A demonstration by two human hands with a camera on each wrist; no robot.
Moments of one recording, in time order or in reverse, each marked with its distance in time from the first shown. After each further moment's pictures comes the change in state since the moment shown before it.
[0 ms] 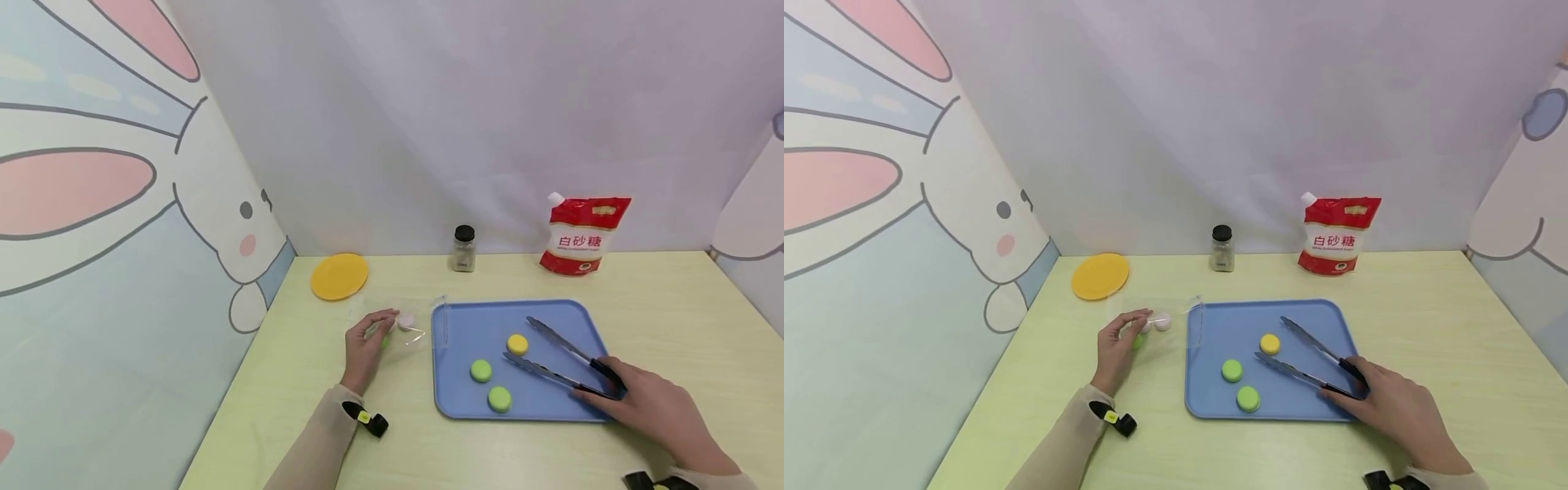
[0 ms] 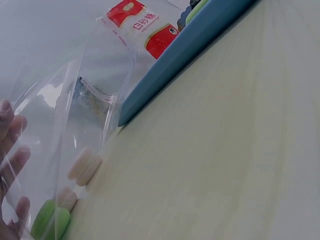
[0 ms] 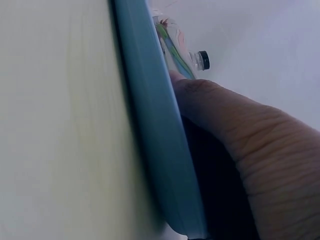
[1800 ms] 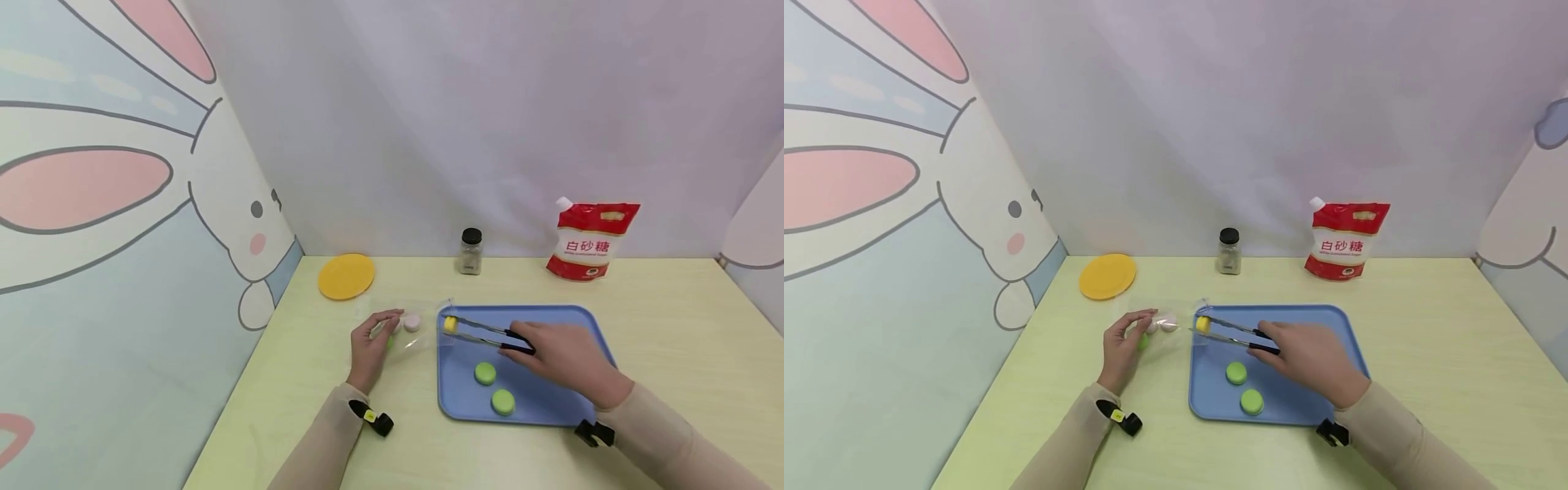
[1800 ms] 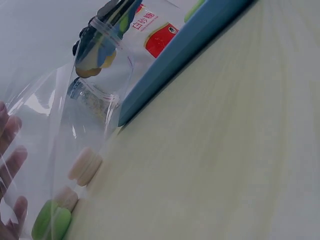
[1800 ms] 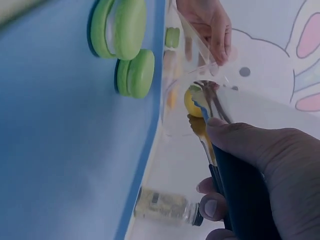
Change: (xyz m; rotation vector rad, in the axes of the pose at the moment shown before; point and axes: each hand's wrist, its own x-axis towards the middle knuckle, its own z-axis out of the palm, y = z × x) left_hand 0.000 0.005 0.000 -0.023 0.024 0.034; right_hand 0.067 -0.115 -0.024 -0.073 0.190 -0.548
